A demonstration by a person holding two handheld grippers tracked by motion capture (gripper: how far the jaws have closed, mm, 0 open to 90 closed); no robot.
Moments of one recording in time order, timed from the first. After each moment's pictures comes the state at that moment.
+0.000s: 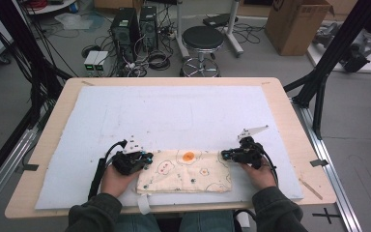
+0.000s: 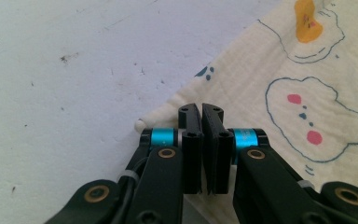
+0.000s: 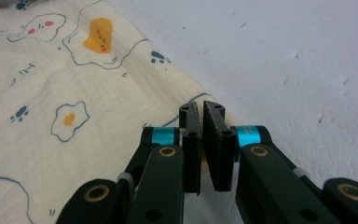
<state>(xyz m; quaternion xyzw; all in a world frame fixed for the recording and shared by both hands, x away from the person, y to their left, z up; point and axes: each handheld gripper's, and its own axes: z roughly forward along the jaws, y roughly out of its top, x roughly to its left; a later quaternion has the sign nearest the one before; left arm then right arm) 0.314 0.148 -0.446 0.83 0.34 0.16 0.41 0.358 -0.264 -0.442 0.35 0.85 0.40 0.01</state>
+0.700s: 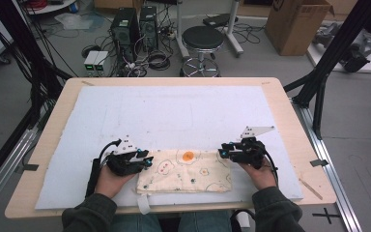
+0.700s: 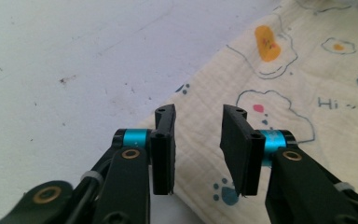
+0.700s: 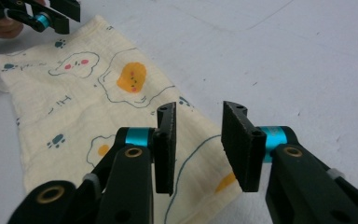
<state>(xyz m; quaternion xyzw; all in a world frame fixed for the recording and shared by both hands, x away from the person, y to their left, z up) 0.305 0.161 -0.429 0.82 0.31 0.14 0.45 0.346 -0.259 -0.420 0.31 0.83 0.47 0.06</state>
